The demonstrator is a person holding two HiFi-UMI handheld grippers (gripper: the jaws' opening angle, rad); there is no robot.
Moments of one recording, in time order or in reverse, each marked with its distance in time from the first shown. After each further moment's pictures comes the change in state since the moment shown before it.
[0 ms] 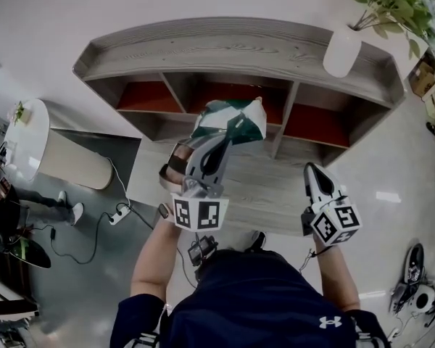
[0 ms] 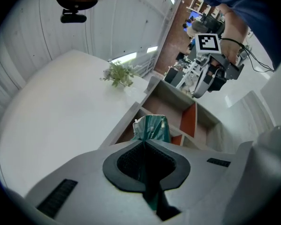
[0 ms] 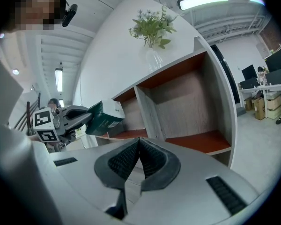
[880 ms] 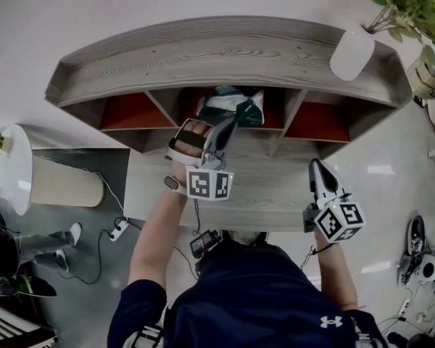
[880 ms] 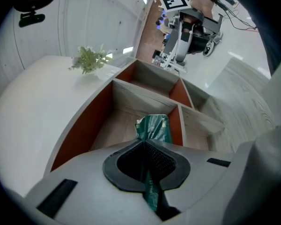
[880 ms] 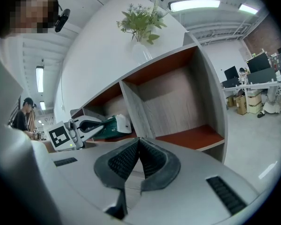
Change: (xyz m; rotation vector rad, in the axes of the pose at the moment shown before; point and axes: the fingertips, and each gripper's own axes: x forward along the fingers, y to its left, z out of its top) left arm 0.109 -0.030 -0.073 0.253 -0.052 -0.144; right arm 0.029 -0.018 -0.006 0.080 0.005 -0.198
